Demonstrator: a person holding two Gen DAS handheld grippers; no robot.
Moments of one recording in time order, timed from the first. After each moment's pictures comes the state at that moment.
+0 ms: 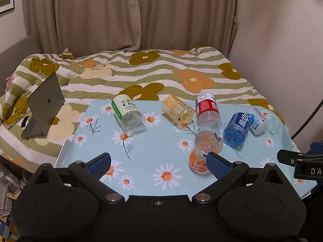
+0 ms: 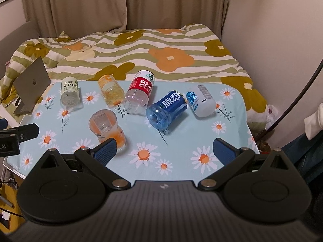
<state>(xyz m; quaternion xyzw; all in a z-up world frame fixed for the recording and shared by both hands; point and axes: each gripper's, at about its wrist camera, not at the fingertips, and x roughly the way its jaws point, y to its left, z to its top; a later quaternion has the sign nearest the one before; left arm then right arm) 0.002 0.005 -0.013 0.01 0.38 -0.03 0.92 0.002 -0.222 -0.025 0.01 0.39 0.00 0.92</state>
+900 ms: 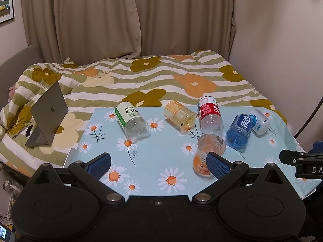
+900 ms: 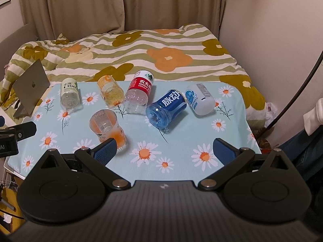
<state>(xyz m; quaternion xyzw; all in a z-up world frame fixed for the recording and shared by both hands) -0.004 0.004 -0.009 0.03 0.36 -0.03 0.93 -0.001 -0.222 -0.026 0.01 0.39 0.00 0.92</state>
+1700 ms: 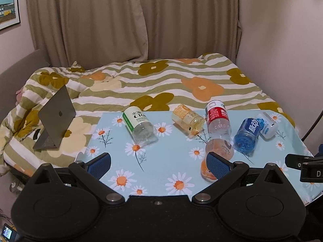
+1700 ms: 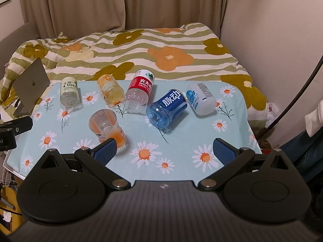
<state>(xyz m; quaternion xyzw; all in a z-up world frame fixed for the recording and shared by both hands) 0.001 0.004 -0.008 0.04 0.35 0.00 0.93 0.000 -0.222 -0.027 0.01 0.40 0.00 0.92</state>
